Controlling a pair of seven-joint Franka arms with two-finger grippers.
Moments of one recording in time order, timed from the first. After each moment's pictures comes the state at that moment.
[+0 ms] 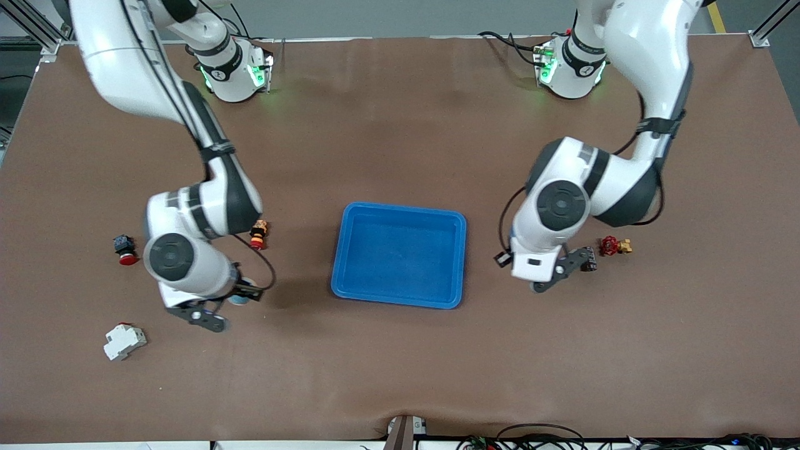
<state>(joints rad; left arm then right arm) -0.23 0.50 -0.18 -1.59 0.13 1.93 -0.96 0.19 0.62 0.00 -1.50 -0.10 2.07 0.60</state>
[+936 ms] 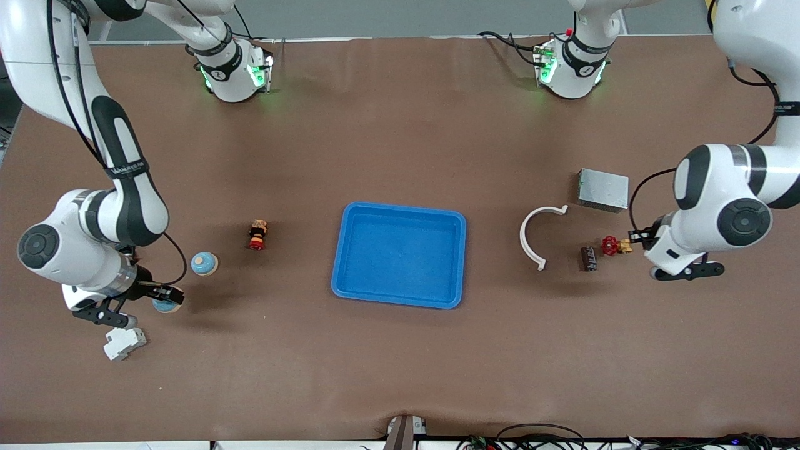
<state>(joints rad) 0.20 0.39 -0.18 -1.84 0.28 1.96 -0.18 -0.08 0.62 0.01 -1.70 0.04 2.40 0.14</state>
